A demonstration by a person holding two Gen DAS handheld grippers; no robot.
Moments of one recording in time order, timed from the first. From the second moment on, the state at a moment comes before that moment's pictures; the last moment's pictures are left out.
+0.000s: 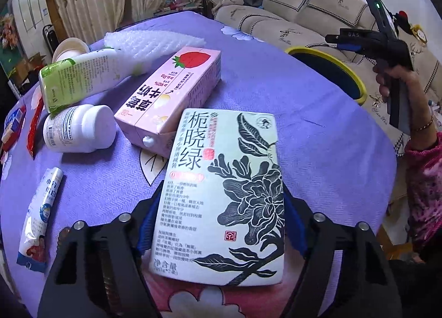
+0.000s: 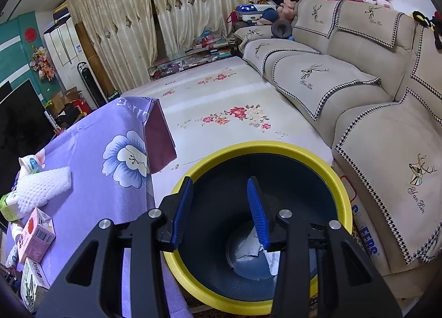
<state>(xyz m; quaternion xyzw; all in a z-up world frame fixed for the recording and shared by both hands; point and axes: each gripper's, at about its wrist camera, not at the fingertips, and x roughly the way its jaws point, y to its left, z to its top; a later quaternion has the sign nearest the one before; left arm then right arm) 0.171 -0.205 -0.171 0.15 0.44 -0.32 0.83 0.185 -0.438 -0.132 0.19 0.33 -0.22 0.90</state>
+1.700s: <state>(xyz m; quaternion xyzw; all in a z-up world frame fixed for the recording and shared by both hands) 0.232 -0.552 -0.132 0.18 0.41 -0.45 0.78 0.031 -0.533 -0.123 0.24 0.26 -0.31 0.88</state>
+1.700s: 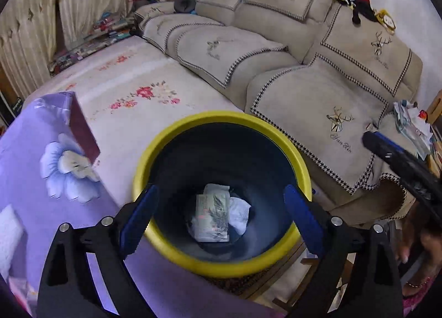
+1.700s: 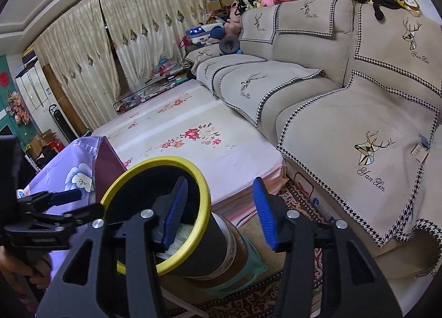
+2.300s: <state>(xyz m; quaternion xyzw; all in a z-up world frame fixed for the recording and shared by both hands) 0.174 -0.245 -0.055 0.08 0.33 -0.31 0.89 0.124 -0.393 -0.114 0.19 0.31 -0.14 0.92</state>
